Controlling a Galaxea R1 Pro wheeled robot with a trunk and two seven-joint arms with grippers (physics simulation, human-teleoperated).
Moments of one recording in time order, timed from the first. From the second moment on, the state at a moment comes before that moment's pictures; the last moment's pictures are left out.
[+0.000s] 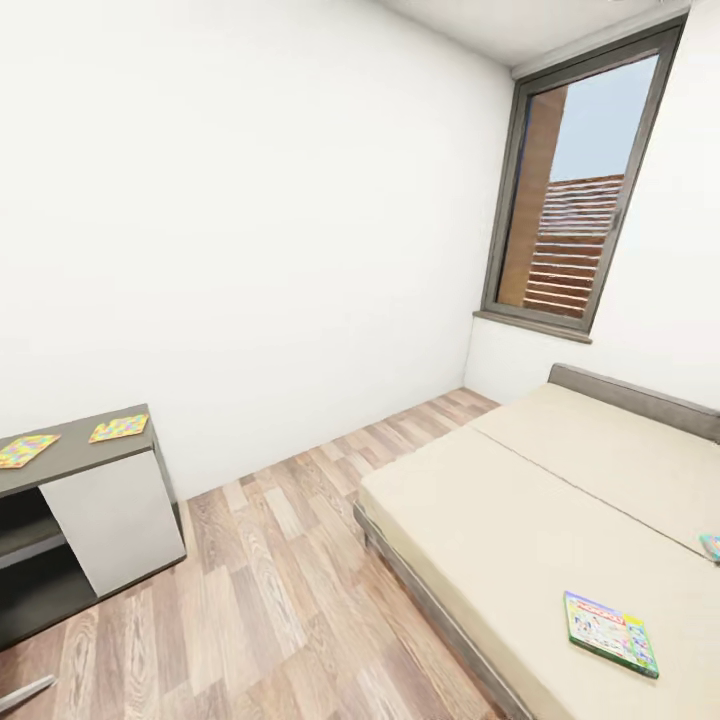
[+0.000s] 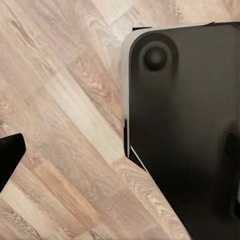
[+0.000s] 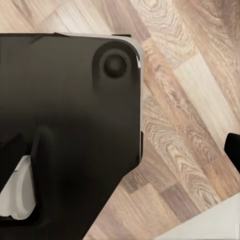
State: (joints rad) left arm 0.00 0.07 -0.02 0.01 -0.01 -0.18 0.00; right arm 0.00 -0.02 0.00 0.00 -0.01 -0.18 0.00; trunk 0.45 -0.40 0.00
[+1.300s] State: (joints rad) left arm 0.00 0.11 -0.02 0.01 -0.01 -0.17 0.00; right arm 0.00 -0.01 0.00 0.00 -0.01 -0.19 0.00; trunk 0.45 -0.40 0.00
